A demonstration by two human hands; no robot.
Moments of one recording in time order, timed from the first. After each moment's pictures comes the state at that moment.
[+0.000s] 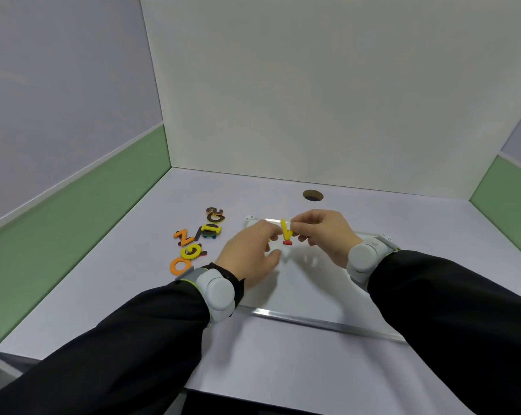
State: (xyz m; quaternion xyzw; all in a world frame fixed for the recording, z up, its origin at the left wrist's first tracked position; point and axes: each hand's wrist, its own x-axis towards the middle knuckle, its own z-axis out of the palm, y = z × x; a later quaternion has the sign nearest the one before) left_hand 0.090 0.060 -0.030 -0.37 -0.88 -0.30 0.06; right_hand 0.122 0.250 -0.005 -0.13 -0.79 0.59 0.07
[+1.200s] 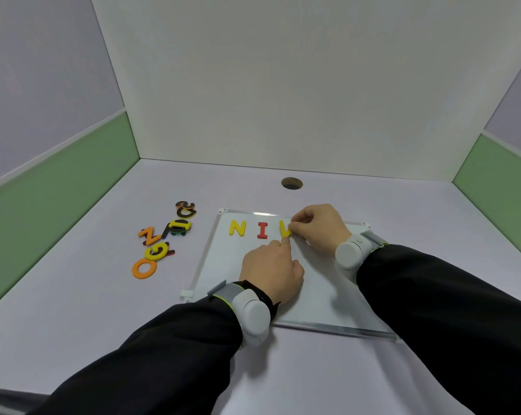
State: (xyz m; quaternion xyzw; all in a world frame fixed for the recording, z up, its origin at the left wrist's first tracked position) left_hand 0.125 0.153 -0.057 -0.29 -0.95 -0.11 0.04; right_hand 0.103 0.307 -0.038 -0.16 -0.90 0.40 0.10
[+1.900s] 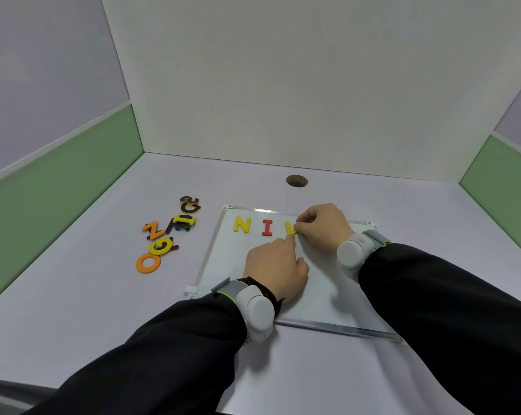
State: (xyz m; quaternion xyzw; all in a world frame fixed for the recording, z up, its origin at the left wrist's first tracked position) left_hand 0.121 0.152 -0.059 -0.29 -0.95 -0.13 0.05; right_hand 0.096 0.307 -0.042 -0.16 -0.92 0.33 0.08
